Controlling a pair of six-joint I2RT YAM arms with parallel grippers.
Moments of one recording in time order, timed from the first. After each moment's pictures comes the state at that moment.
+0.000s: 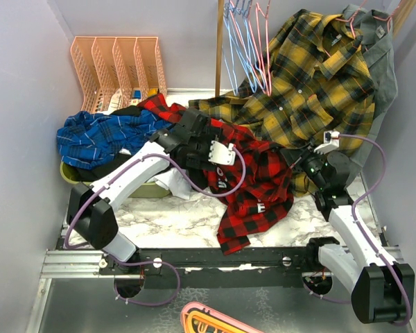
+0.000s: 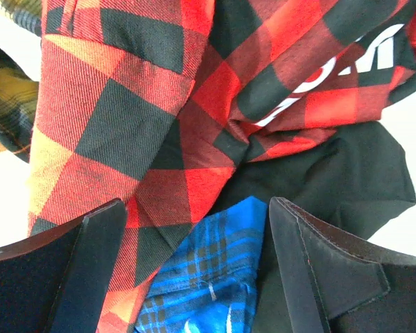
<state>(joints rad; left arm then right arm) -0.66 1.53 1.38 -0.69 0.20 1.19 0.05 0.89 0.44 0.31 -0.32 0.63</state>
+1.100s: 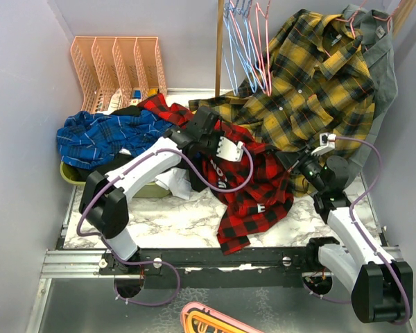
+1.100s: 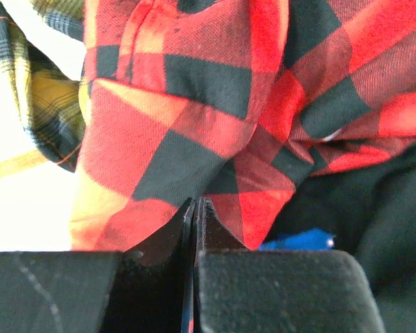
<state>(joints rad) -0.70 1.65 1.40 -0.53 0.04 1.26 0.05 0.89 0.38 0.41 -0.42 0.64</state>
